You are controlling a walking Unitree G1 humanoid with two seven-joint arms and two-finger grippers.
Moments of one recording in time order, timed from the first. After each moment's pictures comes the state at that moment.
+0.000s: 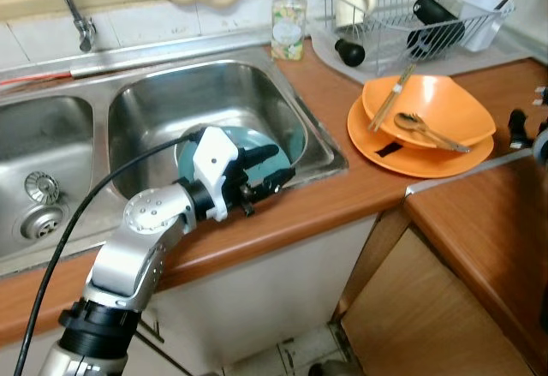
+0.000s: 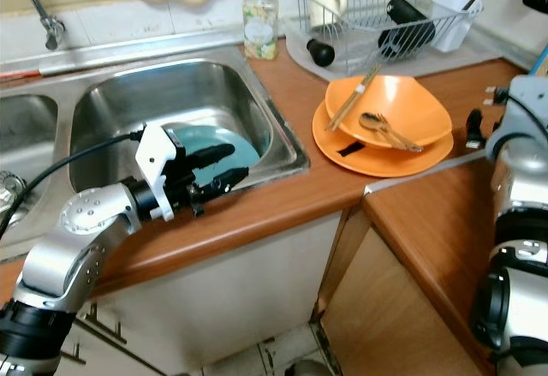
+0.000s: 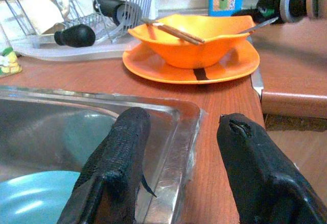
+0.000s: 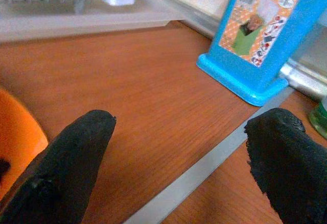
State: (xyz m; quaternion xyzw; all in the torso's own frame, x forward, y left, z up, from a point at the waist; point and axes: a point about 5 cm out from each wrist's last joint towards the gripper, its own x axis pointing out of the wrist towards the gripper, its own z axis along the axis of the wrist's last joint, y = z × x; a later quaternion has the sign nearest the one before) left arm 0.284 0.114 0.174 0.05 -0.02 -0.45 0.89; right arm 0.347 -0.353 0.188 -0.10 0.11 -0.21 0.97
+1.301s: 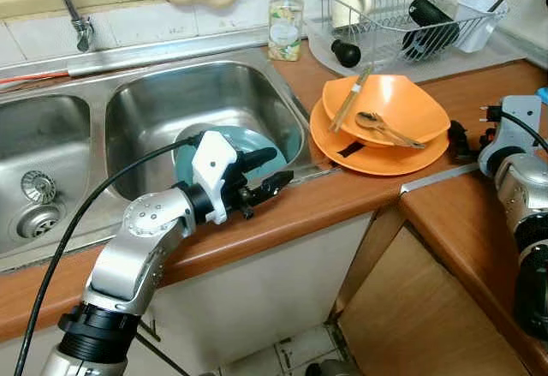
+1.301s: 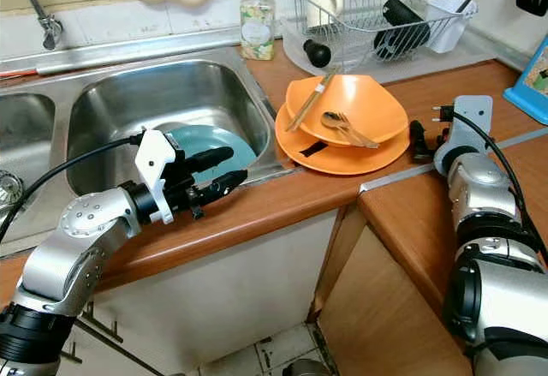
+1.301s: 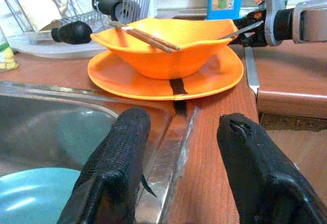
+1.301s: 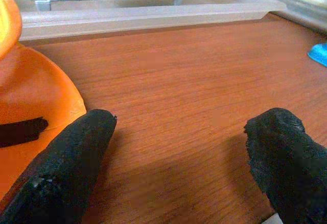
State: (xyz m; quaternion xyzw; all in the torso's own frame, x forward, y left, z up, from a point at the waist) left arm 0.282 0.116 0.169 0.05 -0.01 -0.45 0.89; right arm 0.363 -0.306 0.156 -0.03 0.10 -0.08 0.99
